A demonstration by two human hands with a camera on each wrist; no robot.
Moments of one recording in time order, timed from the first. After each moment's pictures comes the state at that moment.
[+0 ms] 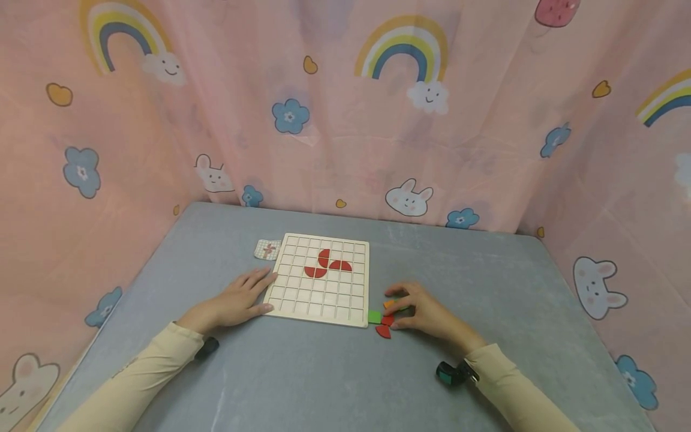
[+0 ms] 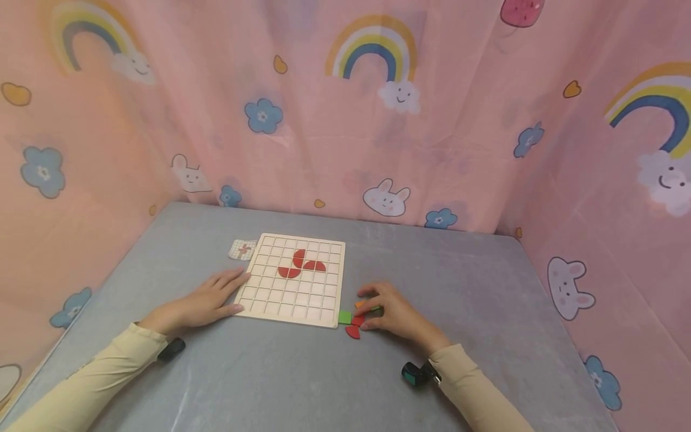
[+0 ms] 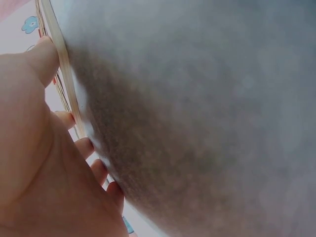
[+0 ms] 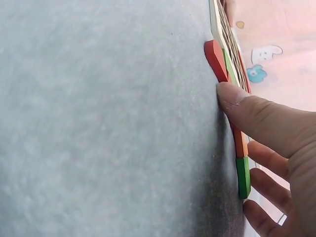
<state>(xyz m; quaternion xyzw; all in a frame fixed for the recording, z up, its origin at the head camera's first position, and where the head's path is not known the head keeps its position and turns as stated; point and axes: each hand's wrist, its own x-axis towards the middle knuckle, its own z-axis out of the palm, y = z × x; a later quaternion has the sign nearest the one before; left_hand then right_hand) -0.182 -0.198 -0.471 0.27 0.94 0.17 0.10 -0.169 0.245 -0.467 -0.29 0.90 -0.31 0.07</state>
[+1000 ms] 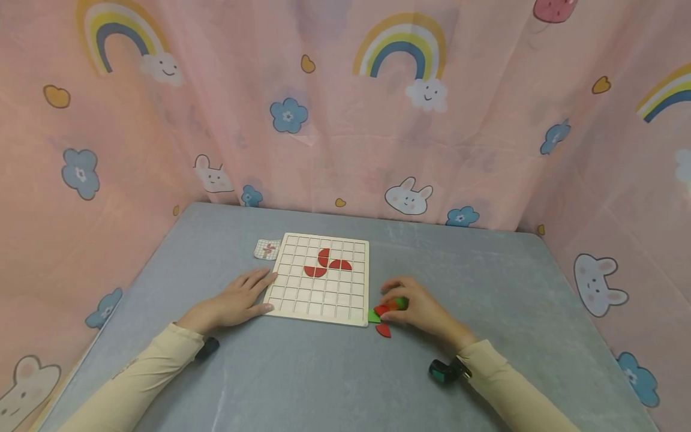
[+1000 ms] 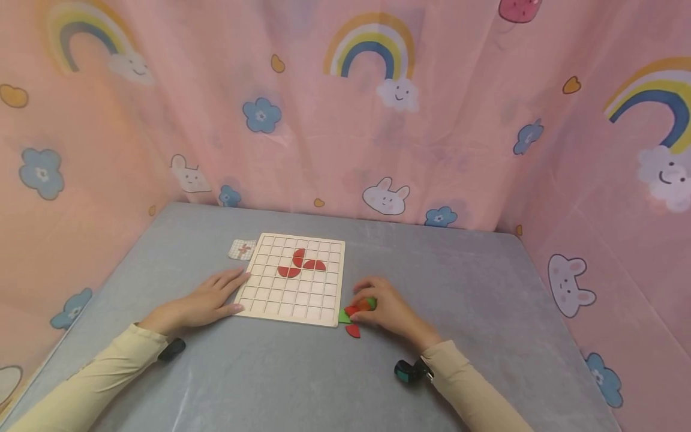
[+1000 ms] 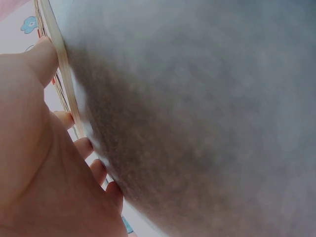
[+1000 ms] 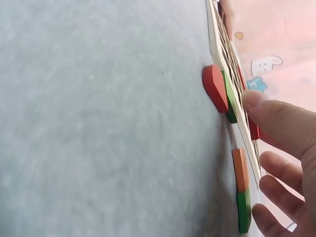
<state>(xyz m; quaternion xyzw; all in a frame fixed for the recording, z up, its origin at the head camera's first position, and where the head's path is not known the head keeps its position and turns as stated) -0.184 -0.198 -0.474 0.27 0.94 0.17 0.11 -0.170 0.226 -0.466 -0.24 0.91 -0.33 0.03</state>
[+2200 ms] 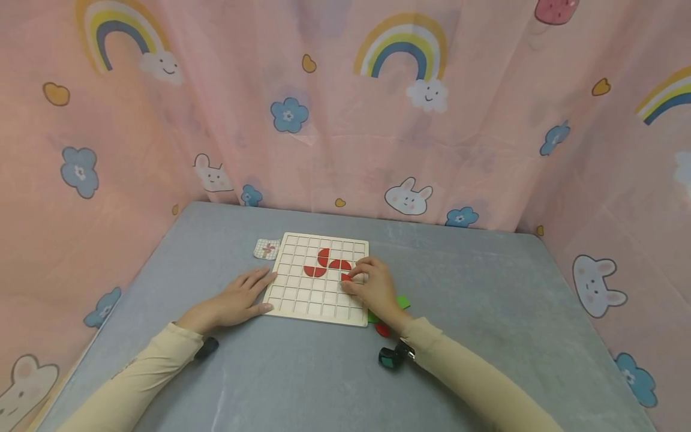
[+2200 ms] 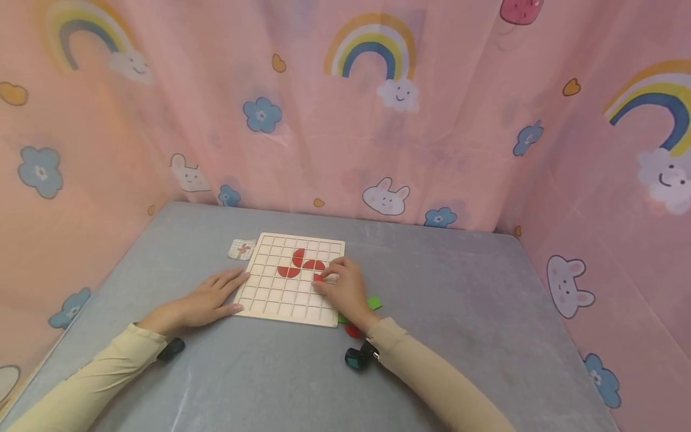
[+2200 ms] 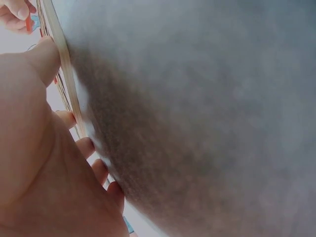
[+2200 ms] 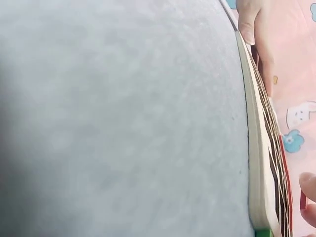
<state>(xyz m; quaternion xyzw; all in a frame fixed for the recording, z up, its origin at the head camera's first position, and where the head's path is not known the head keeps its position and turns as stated) -0.186 -0.200 -0.479 0.27 0.94 0.18 0.10 -0.202 0.133 -0.478 -0.10 0.90 -0.42 -0.11</state>
